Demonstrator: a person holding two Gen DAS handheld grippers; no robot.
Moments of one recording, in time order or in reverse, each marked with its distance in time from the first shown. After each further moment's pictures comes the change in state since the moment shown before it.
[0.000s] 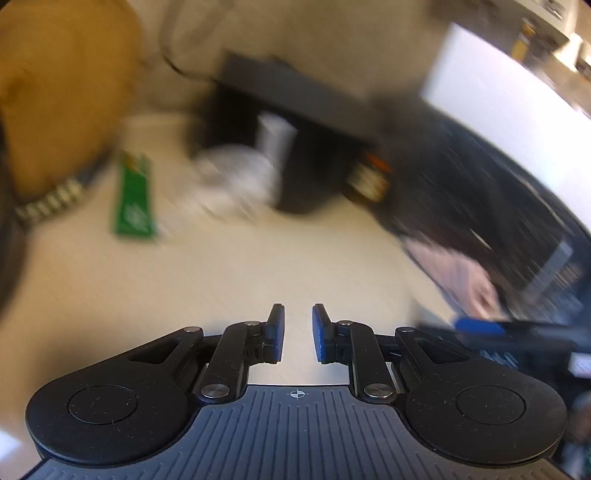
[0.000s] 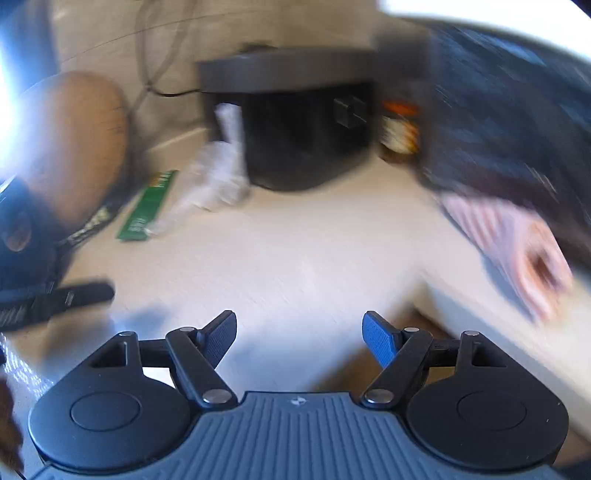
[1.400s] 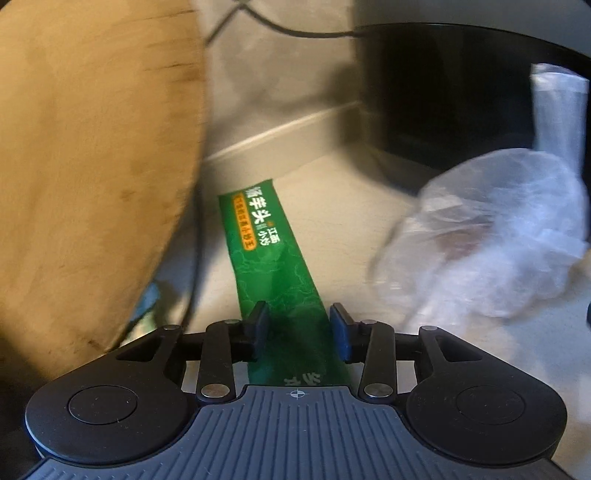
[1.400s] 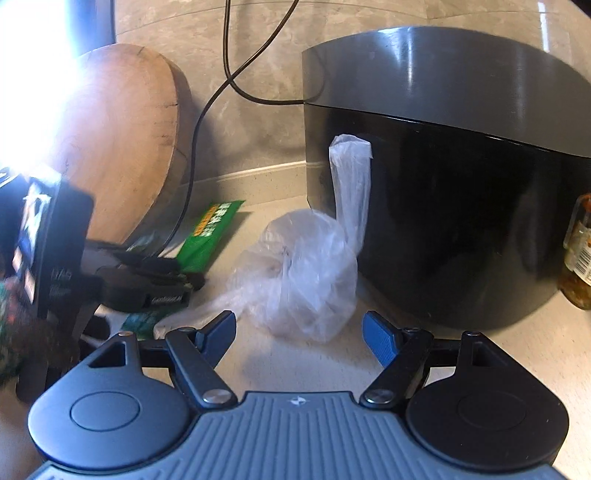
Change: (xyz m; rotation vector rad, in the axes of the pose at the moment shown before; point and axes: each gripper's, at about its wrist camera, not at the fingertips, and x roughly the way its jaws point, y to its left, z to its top) left arm 0.211 0.116 0.087 0.212 0.053 0.545; right arm 0.202 0.065 0.109 -0.227 -0.104 0.324
